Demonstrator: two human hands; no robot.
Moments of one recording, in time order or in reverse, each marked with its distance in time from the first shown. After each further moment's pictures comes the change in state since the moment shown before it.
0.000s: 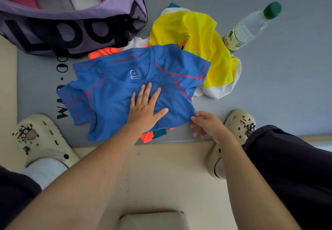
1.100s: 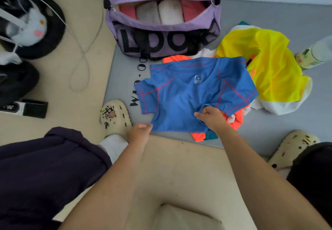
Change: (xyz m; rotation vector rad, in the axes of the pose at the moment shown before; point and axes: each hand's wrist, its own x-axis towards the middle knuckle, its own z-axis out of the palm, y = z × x) left_hand -0.139 -0.127 -0.029 -1.022 0.140 -1.091; right_hand 0.014 -0.064 0.153 -0.319 0.024 -0.351
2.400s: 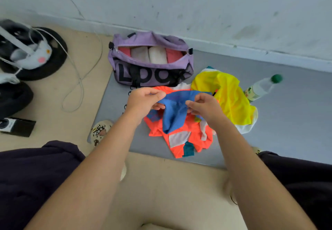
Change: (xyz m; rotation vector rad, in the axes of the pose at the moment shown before) left_hand -0.125 0.161 -0.051 -0.324 -0.346 0.648; right_hand -0.081 -0.129 -0.078 0.303 0.053 -0.278
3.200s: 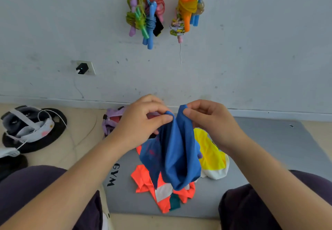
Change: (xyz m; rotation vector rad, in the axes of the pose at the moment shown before) left_hand -0.163 0.214 0.038 0.377 -0.199 0.764; right_hand -0.194 -0.214 -0.083 0.120 -0.031 -0.504
